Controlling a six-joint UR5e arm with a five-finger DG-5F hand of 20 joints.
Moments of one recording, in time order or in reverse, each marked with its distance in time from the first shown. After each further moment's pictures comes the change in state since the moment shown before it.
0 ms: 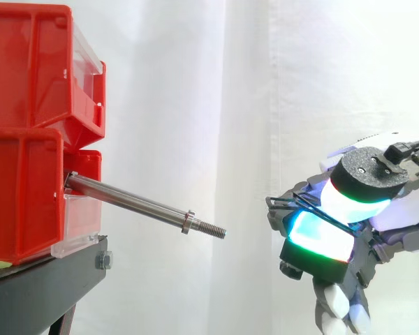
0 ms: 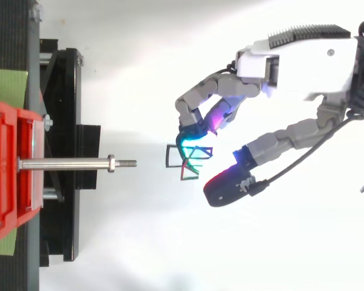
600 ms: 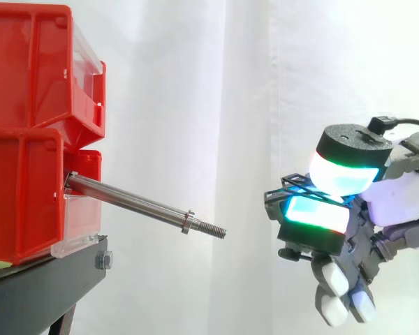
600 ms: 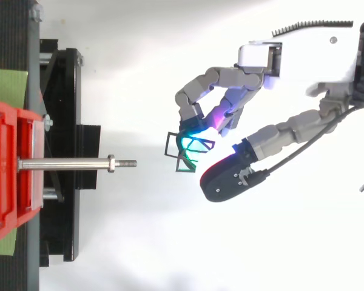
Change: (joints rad) arm -0.001 0.002 0.008 -0.008 0.008 0.145
